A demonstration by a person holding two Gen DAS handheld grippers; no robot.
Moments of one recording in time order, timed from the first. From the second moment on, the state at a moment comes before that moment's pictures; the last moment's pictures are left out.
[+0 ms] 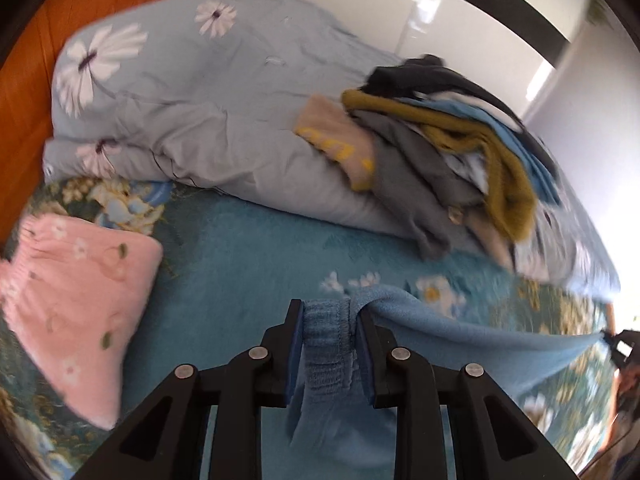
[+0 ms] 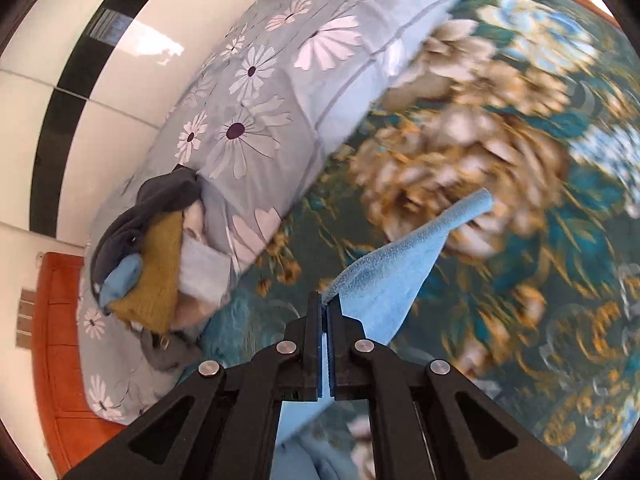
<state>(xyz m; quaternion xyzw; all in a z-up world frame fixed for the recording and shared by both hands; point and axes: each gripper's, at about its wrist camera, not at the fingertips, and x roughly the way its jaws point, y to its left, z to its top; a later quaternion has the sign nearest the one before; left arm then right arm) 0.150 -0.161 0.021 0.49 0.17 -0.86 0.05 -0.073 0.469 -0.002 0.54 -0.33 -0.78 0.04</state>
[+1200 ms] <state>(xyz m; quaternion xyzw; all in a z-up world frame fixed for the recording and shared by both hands) 0.215 -0.184 -0.117 0.59 0.30 -0.75 0.08 0.036 0.273 -0.051 0.65 -0.03 -0.71 0.28</state>
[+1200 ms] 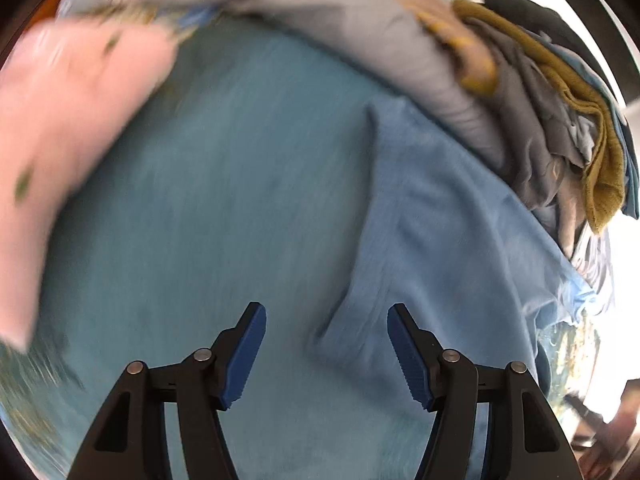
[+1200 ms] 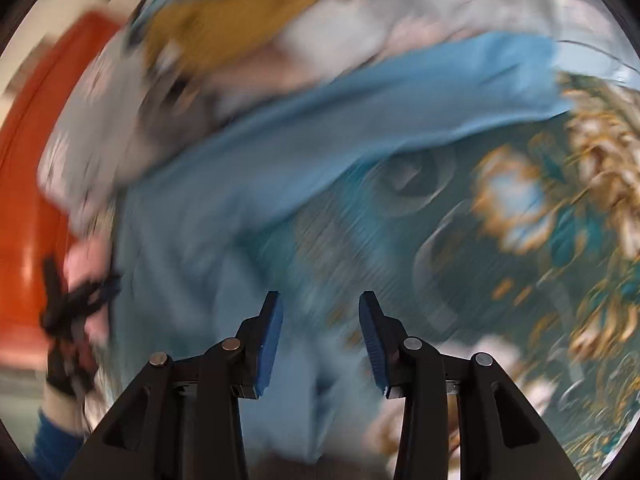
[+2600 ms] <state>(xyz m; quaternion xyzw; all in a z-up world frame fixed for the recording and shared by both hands) 0.261 -0.168 -0.101 0.55 0.36 -0.75 0.07 -0.067 0.237 -0.008 0.58 0.12 -0.79 0.20</state>
